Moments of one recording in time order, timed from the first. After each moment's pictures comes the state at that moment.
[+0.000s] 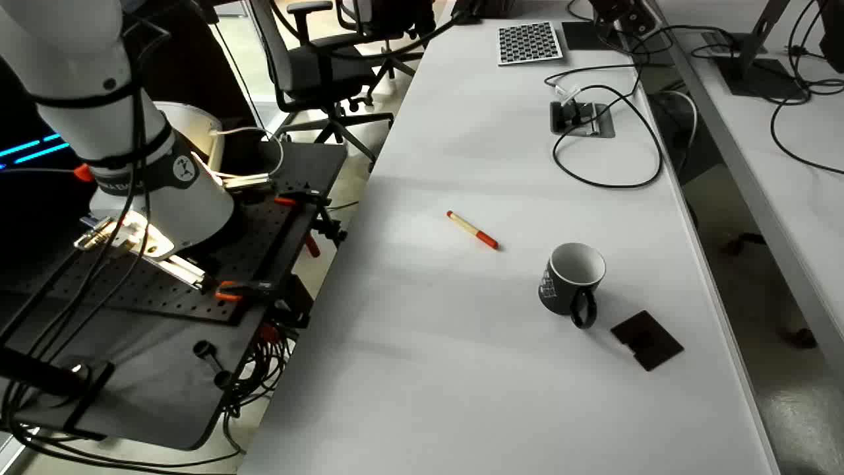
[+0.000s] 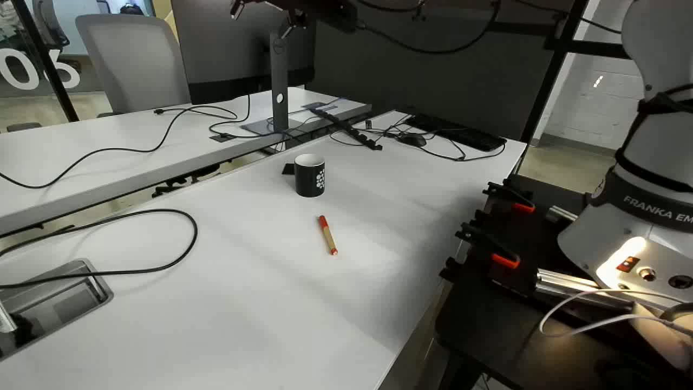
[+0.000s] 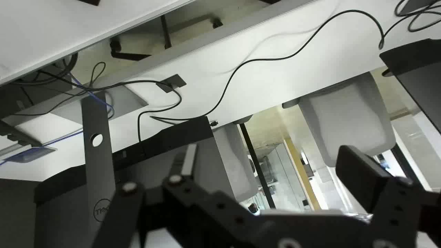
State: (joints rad) arm 1.30 0.24 -1.04 -2.36 0.39 3.36 0.35
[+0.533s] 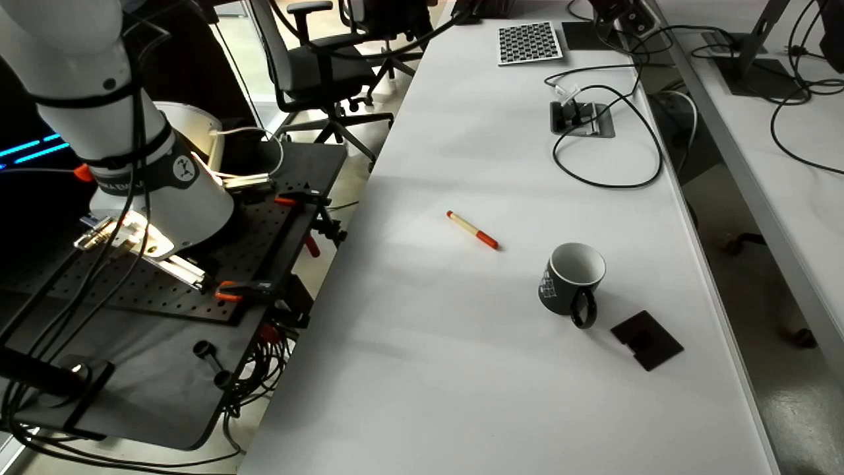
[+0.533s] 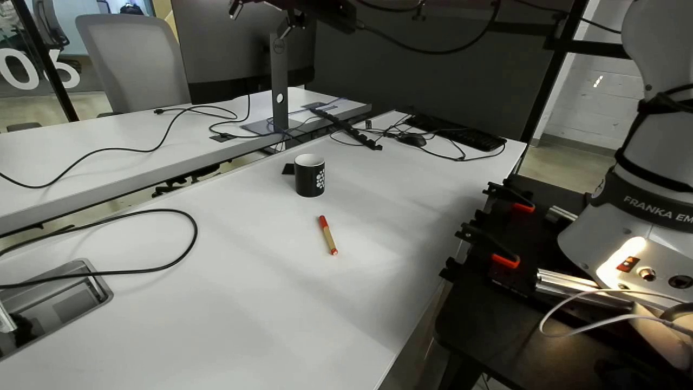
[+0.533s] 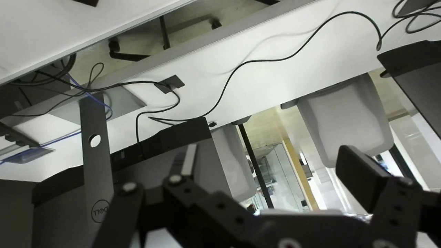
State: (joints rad) arm 1.30 0.24 -1.03 -2.36 0.39 3.36 0.35
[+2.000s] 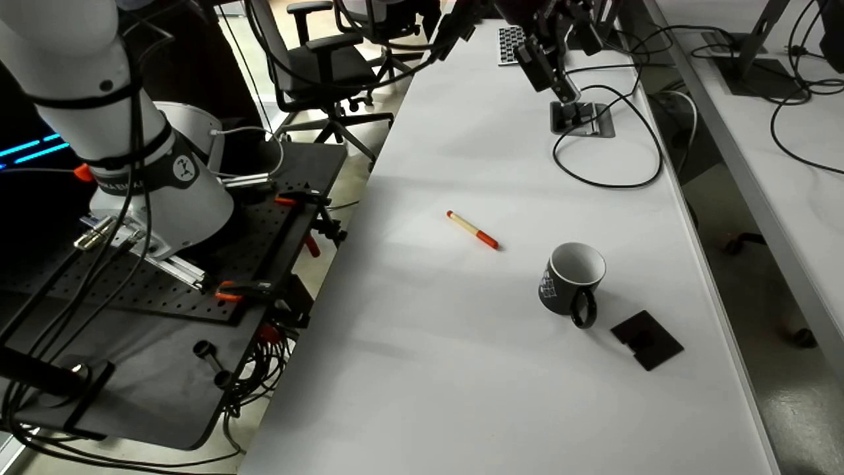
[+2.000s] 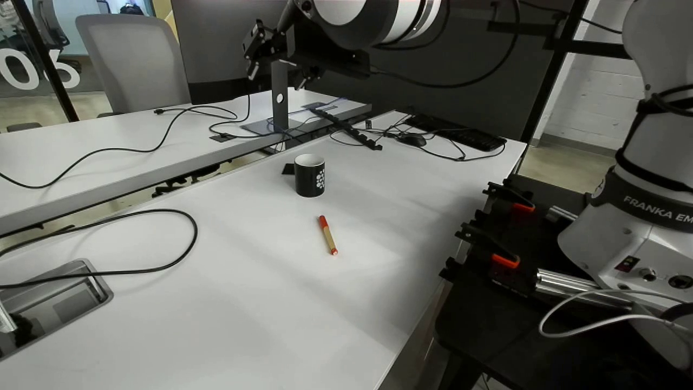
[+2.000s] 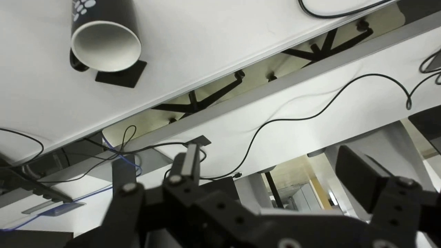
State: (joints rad) arm 1.25 0.30 -0.90 -2.45 0.40 3.34 0.46
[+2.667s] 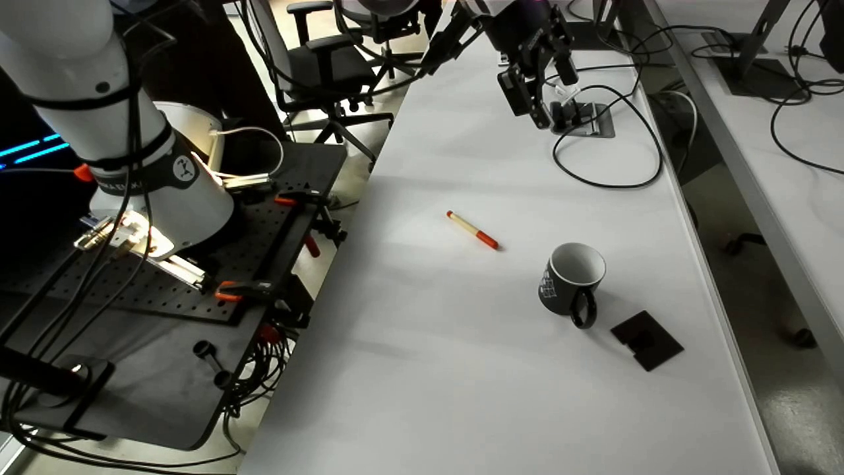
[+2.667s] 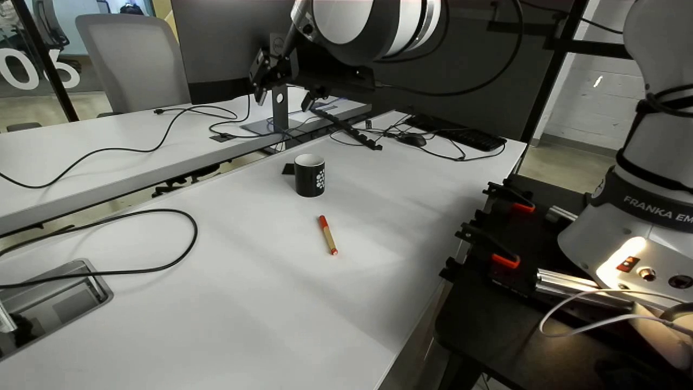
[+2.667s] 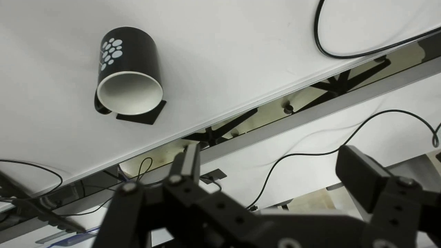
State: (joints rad) arm 1.19 0.32 -0.83 -2.46 0.40 3.26 0.49
